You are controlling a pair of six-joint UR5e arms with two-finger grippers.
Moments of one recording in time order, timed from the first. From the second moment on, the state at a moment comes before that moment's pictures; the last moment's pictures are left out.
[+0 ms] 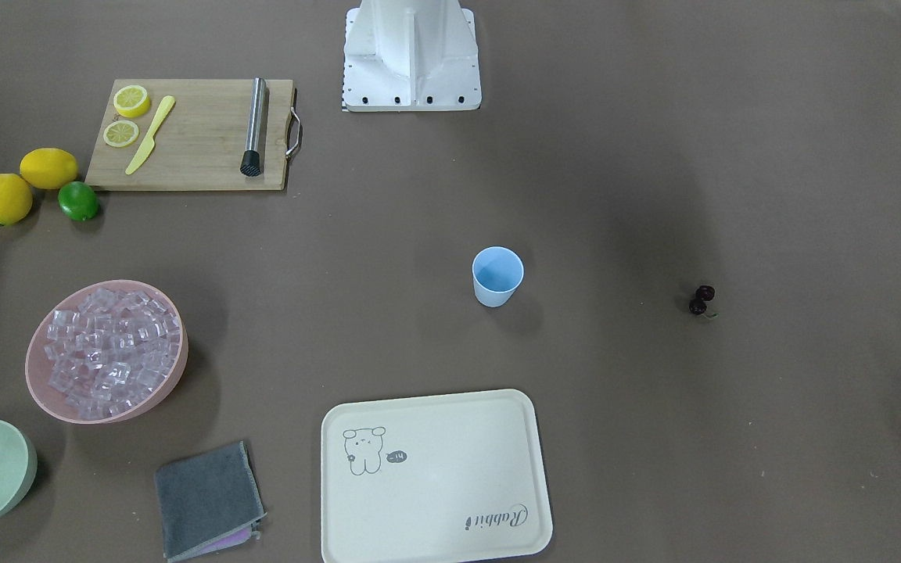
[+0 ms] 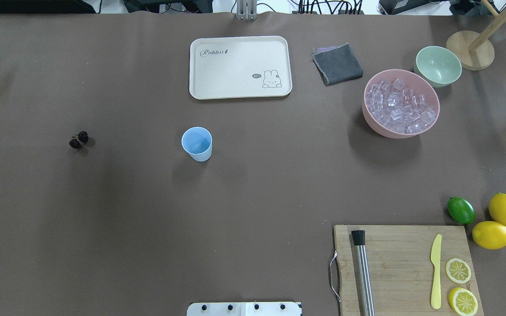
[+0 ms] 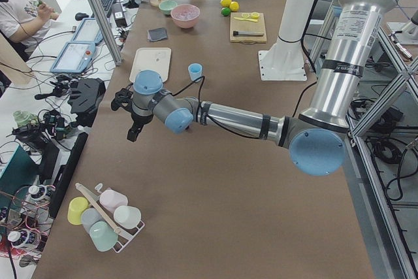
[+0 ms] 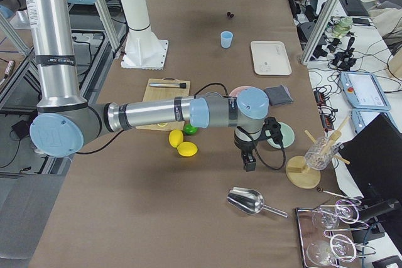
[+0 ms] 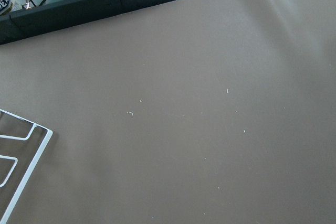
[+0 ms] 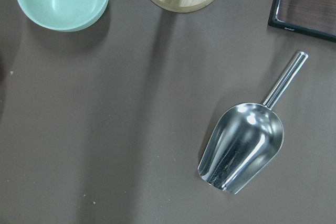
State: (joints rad) left arm -1.37 -1.82 -1.50 -2.08 -2.25 -0.32; right arm 1.59 -1.48 1.65 -1.66 2.33 -0.19
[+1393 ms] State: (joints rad) left arm -1.40 -1.63 -1.58 -2.09 -2.36 -0.31; right arm 1.48 -1.33 1.66 -1.67 2.33 0.10
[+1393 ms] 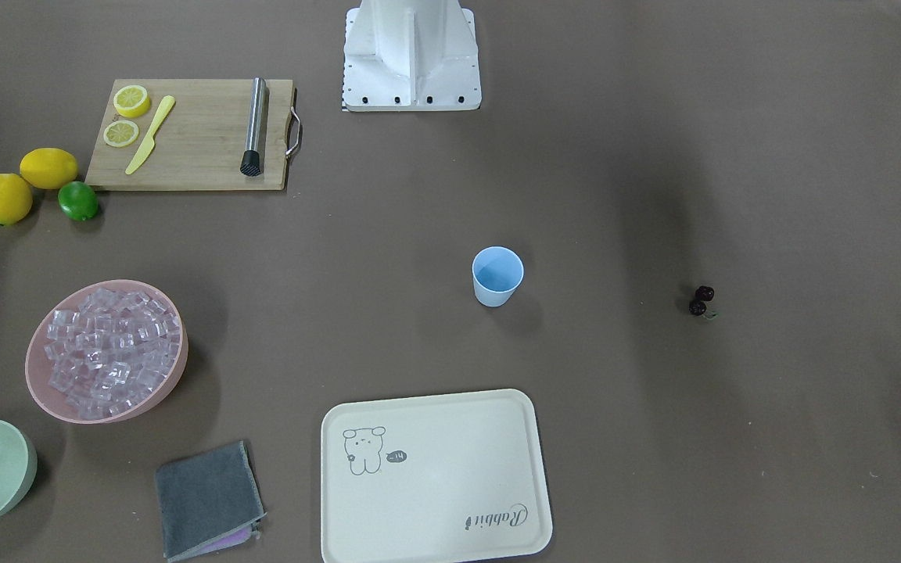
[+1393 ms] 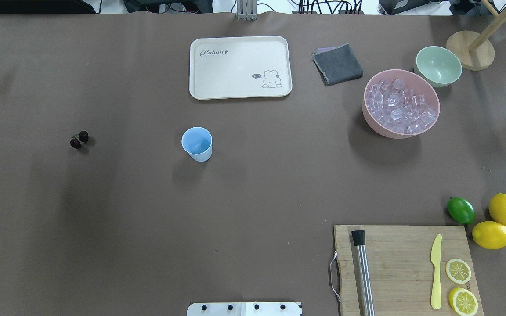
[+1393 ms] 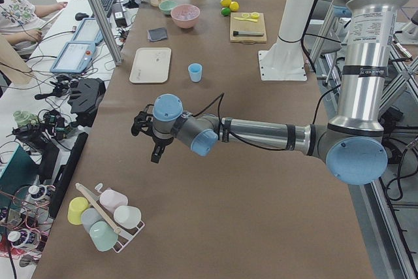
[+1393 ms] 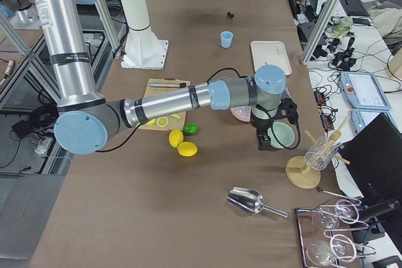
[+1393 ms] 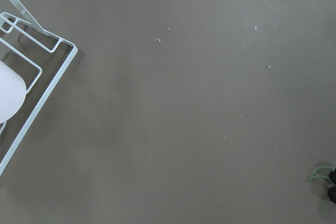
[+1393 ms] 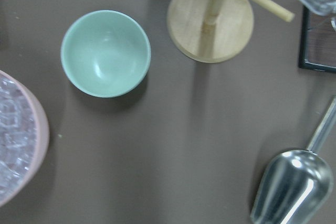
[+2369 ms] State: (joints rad) left arm -1.40 -1.64 -1.60 -2.09 -2.36 -0.31; right arm 1.10 -1.20 1.52 -1.35 2.28 0.39
